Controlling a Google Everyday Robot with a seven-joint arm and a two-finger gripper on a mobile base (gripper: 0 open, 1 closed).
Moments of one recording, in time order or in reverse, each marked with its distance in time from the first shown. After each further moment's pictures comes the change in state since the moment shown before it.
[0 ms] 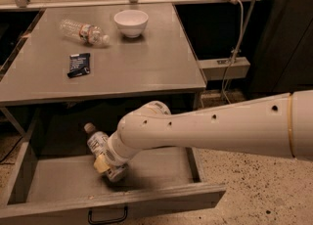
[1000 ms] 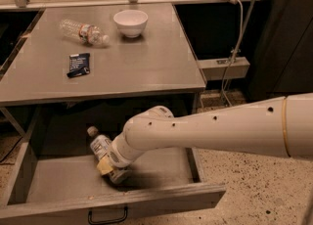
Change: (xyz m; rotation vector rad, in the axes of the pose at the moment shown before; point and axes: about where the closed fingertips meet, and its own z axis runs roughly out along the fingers) arm 0.012 -0.011 0.017 -0.030 -0.004 0.021
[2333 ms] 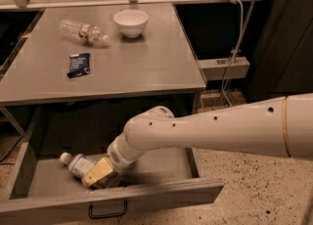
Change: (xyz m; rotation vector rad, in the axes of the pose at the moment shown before) arm 0.000 0.000 0.000 0.000 0.000 0.000
